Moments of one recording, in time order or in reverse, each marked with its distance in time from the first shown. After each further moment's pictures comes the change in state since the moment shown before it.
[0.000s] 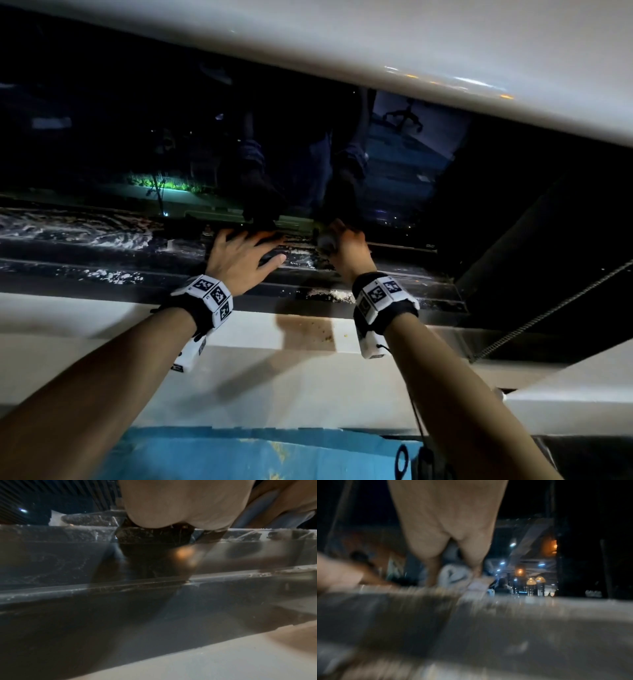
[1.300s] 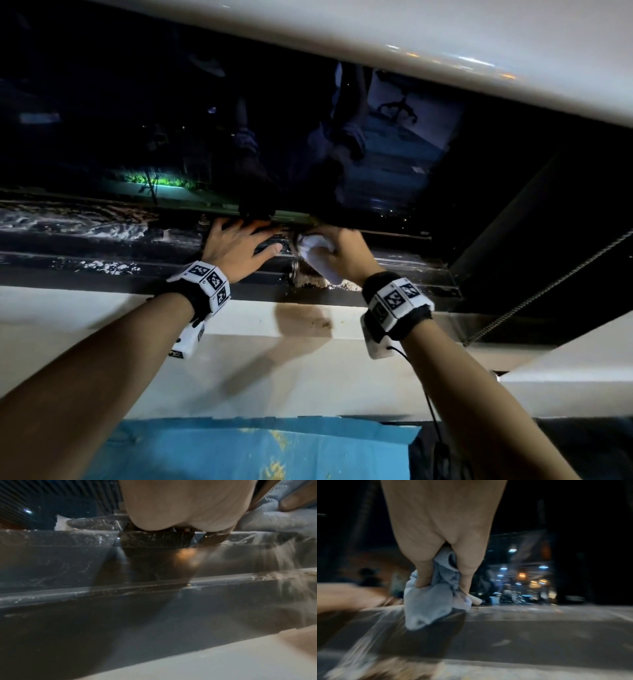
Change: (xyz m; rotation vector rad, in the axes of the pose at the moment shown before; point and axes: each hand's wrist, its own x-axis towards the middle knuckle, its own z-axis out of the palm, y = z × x) left_hand -0.002 0.003 -0.008 0.022 -0.028 -0.001; right_hand -0.043 -0.029 -0.033 0.100 -0.083 -0.097
